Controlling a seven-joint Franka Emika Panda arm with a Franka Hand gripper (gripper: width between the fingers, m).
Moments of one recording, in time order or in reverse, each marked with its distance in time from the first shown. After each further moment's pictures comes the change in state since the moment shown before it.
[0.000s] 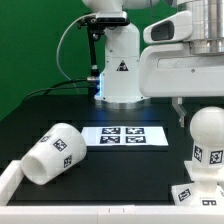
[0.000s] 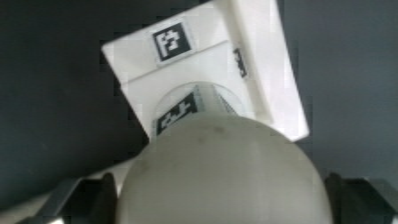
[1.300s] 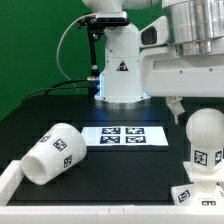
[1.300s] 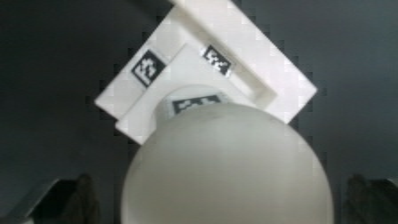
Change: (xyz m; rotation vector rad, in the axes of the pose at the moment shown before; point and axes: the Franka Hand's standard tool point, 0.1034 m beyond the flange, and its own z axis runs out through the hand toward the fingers) arm 0.003 0.007 0.002 0.049 -0.085 0.092
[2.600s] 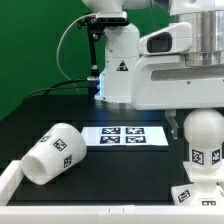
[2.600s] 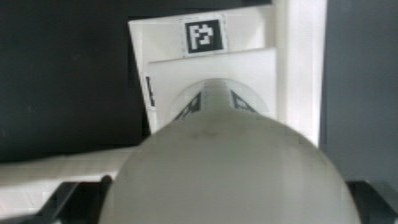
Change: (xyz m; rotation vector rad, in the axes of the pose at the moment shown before) arm 0.008 0.002 0.011 -0.080 0.032 -0.433
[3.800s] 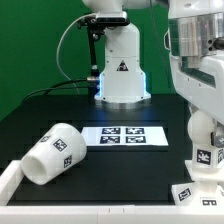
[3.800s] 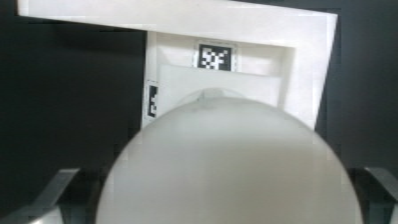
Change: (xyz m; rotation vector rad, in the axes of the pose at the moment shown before) arm -0.005 -0.006 0.001 0.012 -0.073 1.225
